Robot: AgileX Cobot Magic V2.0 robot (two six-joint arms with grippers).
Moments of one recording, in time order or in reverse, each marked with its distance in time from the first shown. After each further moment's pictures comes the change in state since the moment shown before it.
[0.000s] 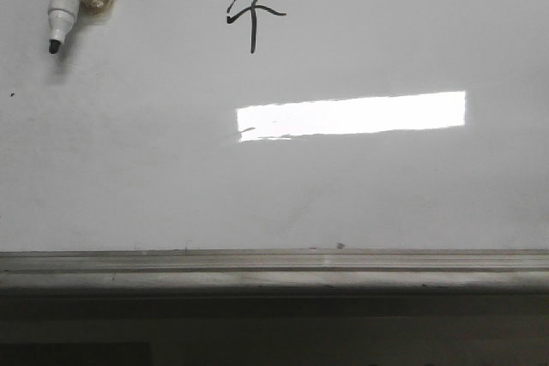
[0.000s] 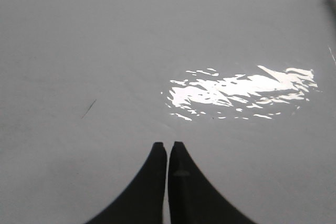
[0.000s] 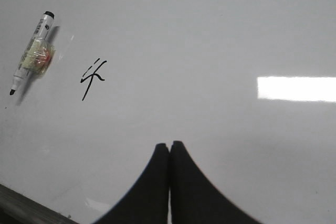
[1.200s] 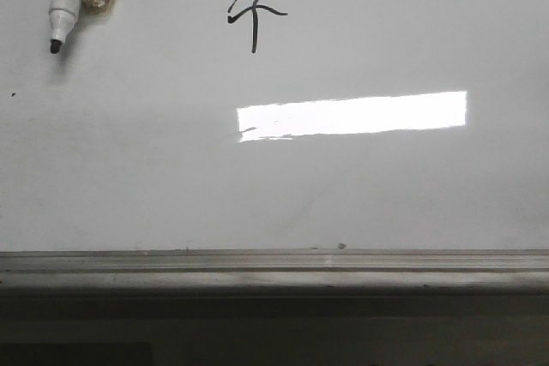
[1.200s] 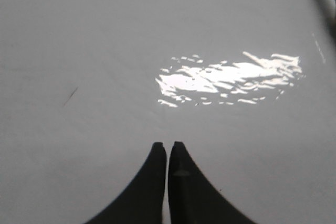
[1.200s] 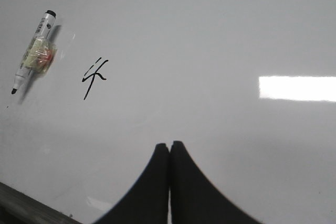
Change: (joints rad) left arm -0.034 0.000 -0.002 -0.005 0.051 0.004; right arm 0.000 0.000 0.000 -0.001 0.004 0.000
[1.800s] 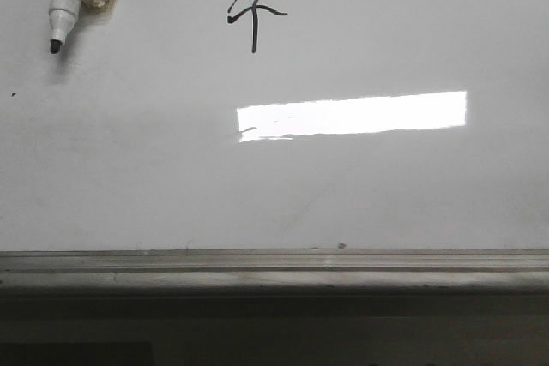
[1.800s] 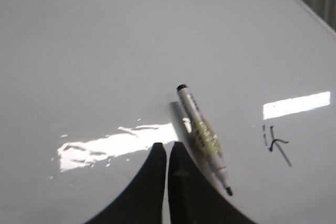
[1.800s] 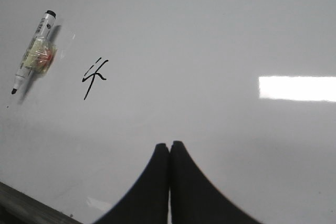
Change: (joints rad) left arm -0.462 0.100 -0.153 -0.860 -0.220 0.860; right arm 0.000 0.000 0.000 0.000 0.000 0.000
